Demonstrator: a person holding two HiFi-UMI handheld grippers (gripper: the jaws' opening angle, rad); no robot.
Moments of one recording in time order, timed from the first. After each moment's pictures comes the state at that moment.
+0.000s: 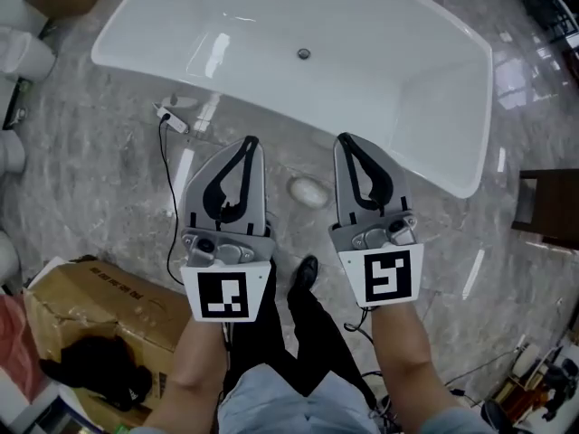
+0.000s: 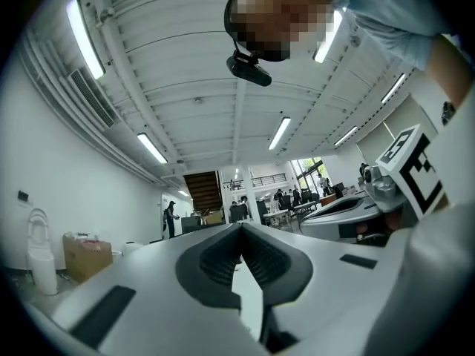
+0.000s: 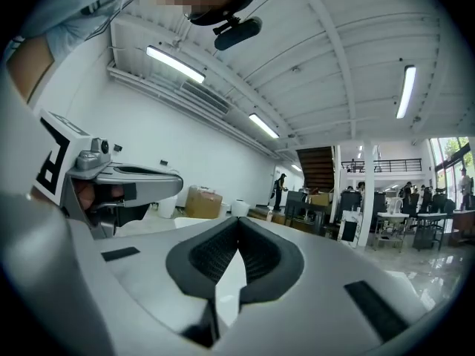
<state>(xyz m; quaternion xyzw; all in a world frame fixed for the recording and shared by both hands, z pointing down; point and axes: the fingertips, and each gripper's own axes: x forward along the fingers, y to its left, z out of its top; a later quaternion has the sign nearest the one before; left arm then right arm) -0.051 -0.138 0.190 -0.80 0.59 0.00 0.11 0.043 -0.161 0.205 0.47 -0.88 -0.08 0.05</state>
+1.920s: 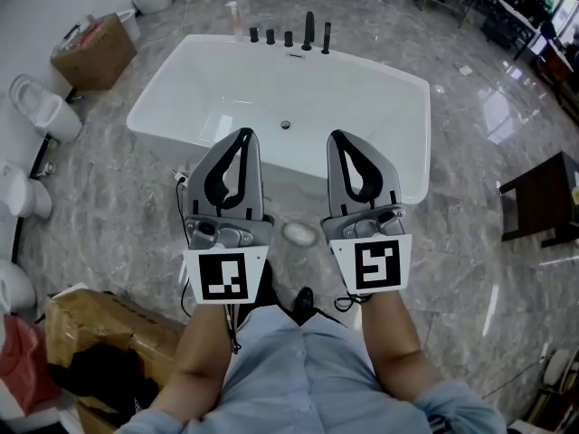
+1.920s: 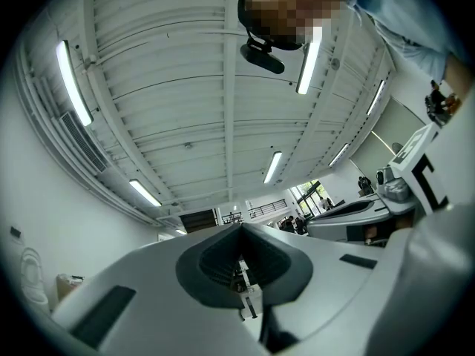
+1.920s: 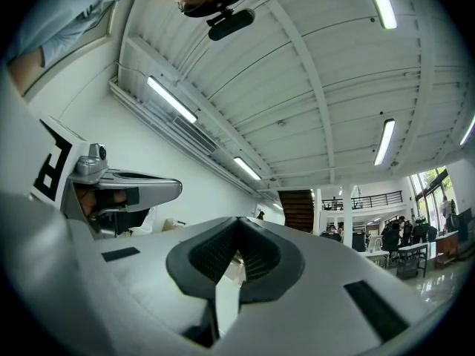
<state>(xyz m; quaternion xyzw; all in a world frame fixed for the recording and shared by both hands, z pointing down) 0.047 -0.009 -0.083 -0.79 0.57 0.08 0.22 0.147 -0.024 -0.068 0.52 -0.84 -0.18 -0.06</state>
